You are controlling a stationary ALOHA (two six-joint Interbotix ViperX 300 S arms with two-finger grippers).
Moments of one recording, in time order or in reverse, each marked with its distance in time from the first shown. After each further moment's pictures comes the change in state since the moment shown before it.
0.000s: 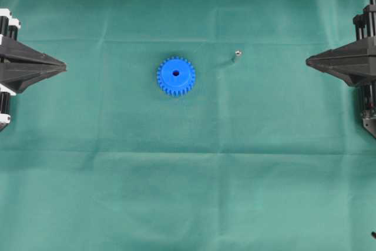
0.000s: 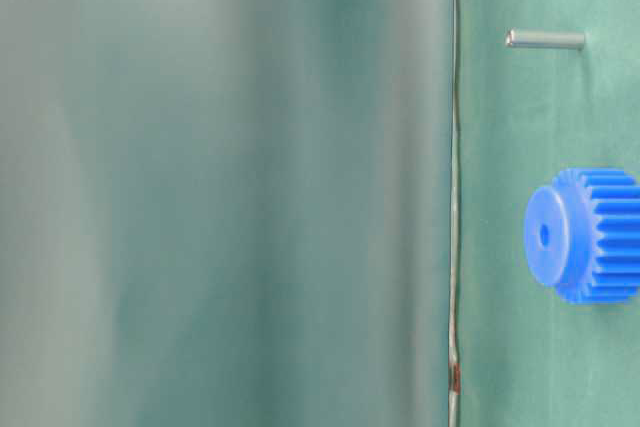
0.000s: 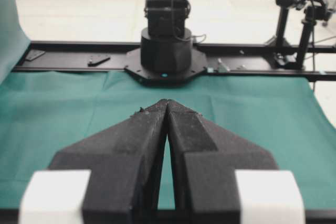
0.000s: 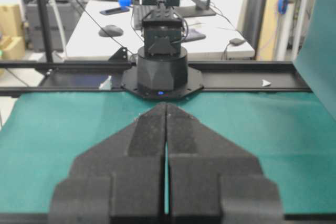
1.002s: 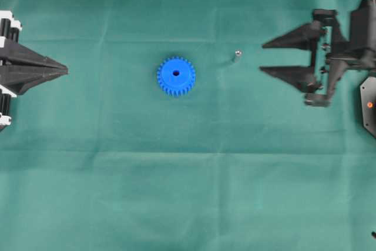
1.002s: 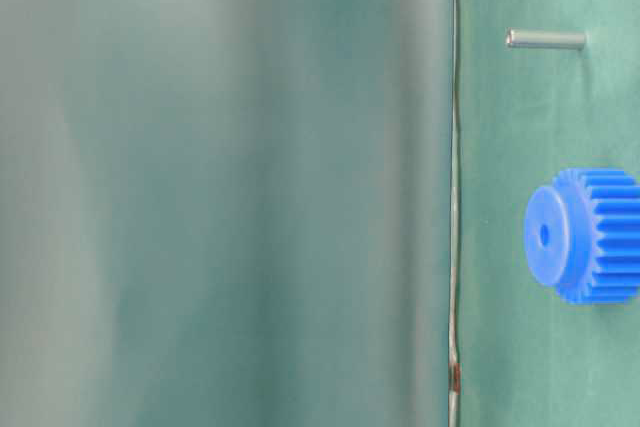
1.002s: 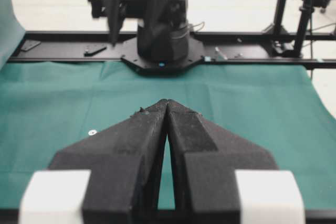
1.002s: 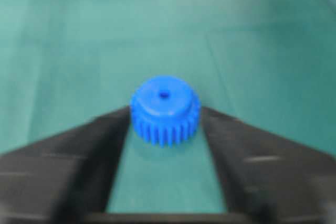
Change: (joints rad) left arm -0.009 0.003 -0.009 0.009 0.040 -0.009; right arm -0.127 0.439 -0.037 0.032 -0.009 -0.002
